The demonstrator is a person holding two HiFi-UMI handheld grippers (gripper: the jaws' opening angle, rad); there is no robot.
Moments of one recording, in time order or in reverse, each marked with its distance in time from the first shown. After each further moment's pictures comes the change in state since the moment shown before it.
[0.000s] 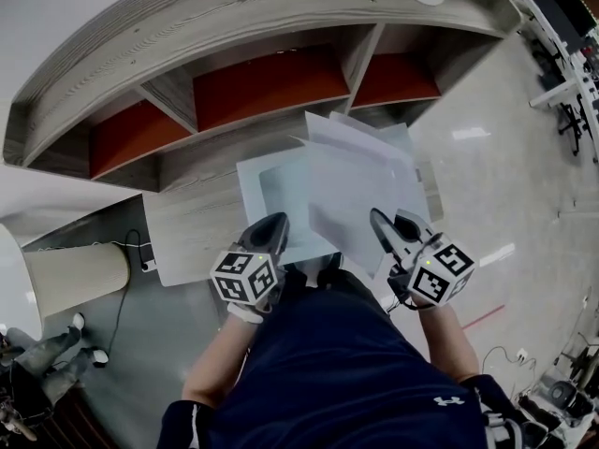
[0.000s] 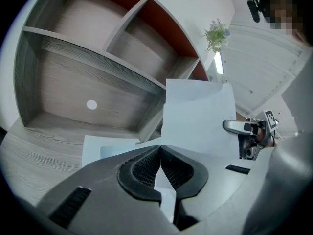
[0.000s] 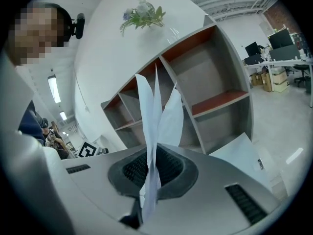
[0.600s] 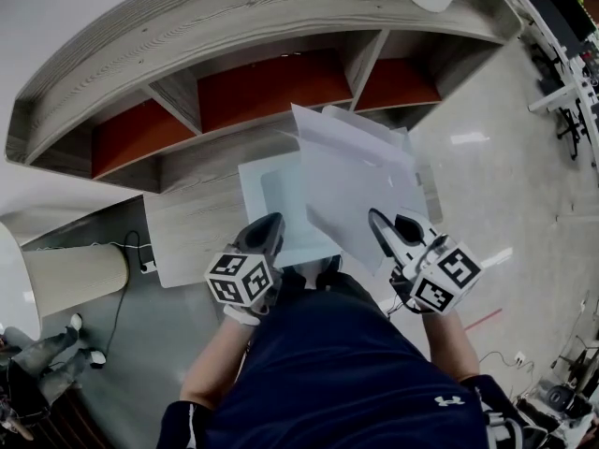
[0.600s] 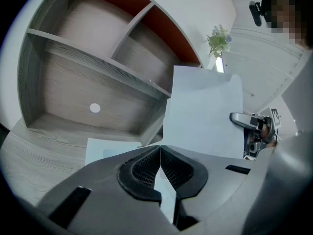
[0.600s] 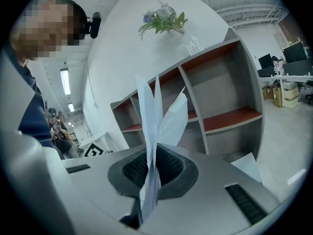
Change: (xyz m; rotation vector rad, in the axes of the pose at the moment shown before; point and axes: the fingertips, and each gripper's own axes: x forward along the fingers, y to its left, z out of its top) left arm -0.011 0.008 0.012 -0.021 -0.031 0.006; right arm 0.001 0.033 0.036 -0.140 -0.042 0.062
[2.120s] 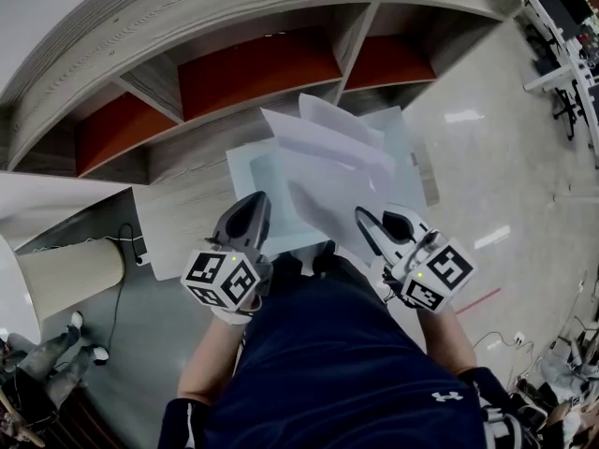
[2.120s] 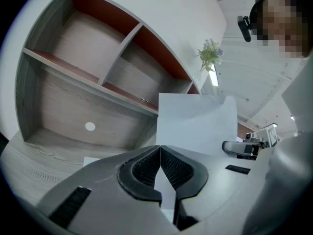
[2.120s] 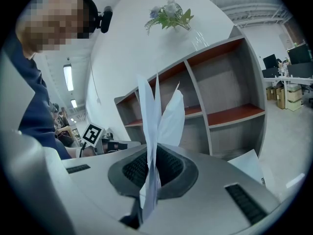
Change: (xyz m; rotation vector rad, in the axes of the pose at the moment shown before) left arm -0.019 -0.024 0.054 0.042 -0.142 -0.024; right arm -0.002 0.014 -0.019 -0.029 0.037 0.023
